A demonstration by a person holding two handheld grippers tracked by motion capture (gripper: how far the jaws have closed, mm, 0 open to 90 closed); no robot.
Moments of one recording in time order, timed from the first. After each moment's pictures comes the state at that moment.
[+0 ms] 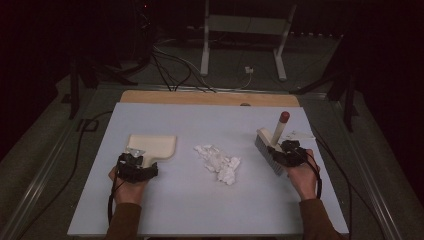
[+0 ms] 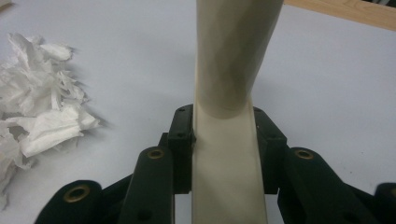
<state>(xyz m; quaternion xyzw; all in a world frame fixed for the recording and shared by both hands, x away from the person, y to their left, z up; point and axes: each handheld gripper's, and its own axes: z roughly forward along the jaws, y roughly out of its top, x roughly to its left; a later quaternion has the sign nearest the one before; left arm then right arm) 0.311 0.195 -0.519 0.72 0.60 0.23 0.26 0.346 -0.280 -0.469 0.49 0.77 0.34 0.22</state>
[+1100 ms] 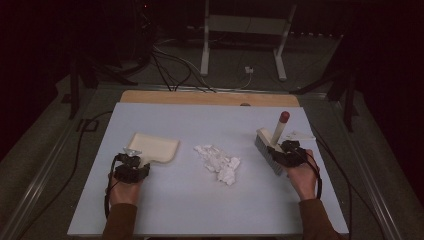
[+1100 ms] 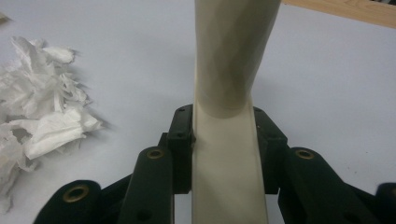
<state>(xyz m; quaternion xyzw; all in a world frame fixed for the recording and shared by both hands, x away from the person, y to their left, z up) 0.307 0.207 -0.514 0.74 0.59 0.20 0.26 0.346 -0.279 -0.470 0.49 0.77 0.35 0.22</state>
